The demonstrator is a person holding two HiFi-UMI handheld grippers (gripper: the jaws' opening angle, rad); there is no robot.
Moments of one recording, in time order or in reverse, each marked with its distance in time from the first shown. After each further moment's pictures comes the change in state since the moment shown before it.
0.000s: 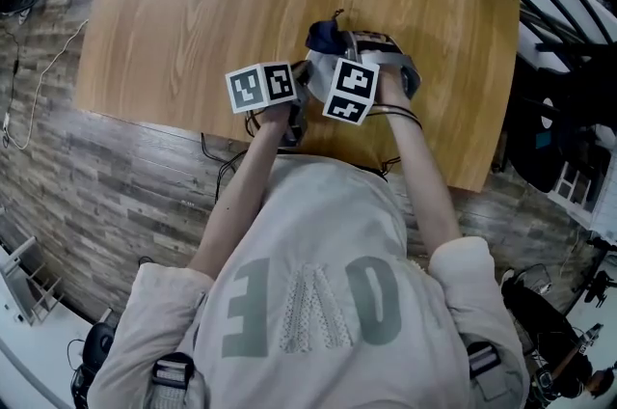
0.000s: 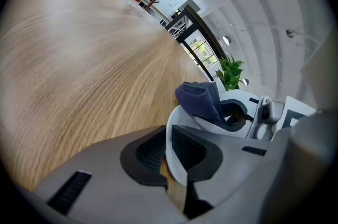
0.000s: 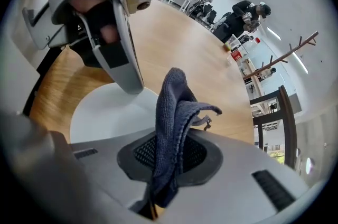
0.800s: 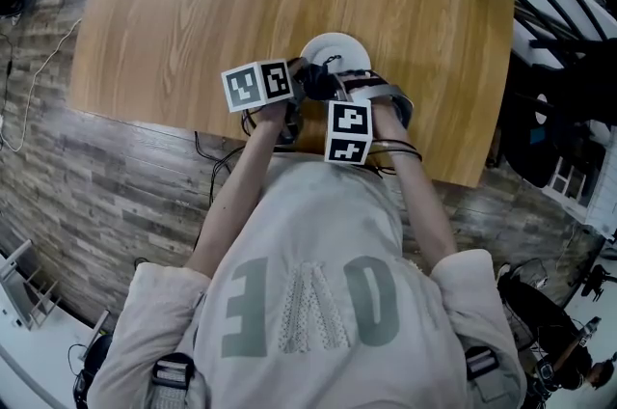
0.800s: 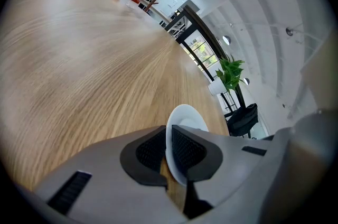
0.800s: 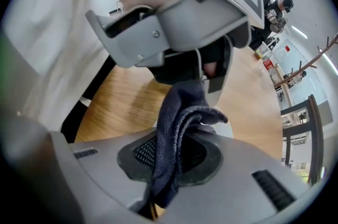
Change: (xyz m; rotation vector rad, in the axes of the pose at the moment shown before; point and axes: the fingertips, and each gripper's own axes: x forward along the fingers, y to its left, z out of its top) left arm 0.000 -0.002 0.002 0.011 -0.008 0.014; right arm -0.043 0.097 0.014 -0.102 -0.074 0.275
